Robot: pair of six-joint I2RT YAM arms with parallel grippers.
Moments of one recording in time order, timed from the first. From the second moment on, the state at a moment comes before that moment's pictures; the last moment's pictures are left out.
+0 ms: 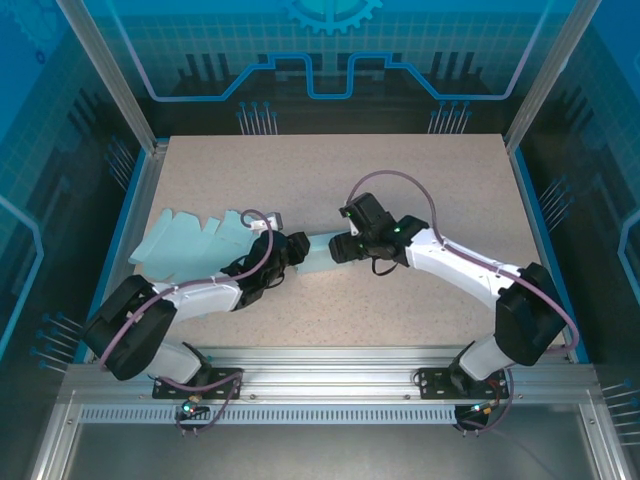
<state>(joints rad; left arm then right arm) -0.62 1.44 0.56 0.35 -0.24 -0.85 0.71 1.52 1.15 -0.59 0.05 0.38</state>
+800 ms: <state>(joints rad) -0.64 1.45 0.55 0.38 -0.28 -0.87 0.53 1.64 1.08 -0.32 -0.22 0.54</state>
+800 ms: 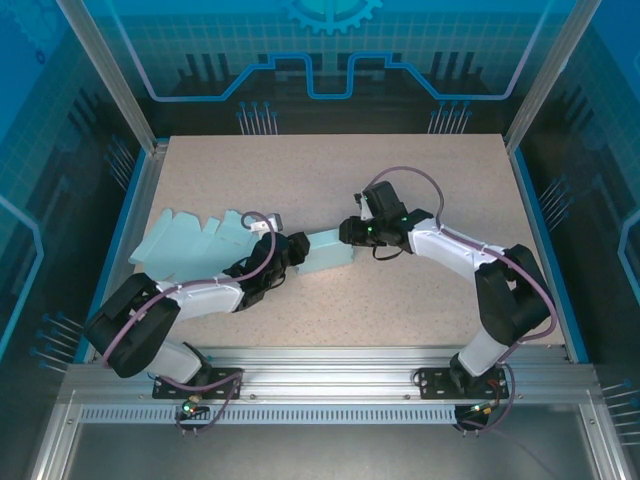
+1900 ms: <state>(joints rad) -0.77 1.37 0.46 0.43 -0.01 -0.66 0.47 1.60 0.93 -0.08 -0.26 0.55</state>
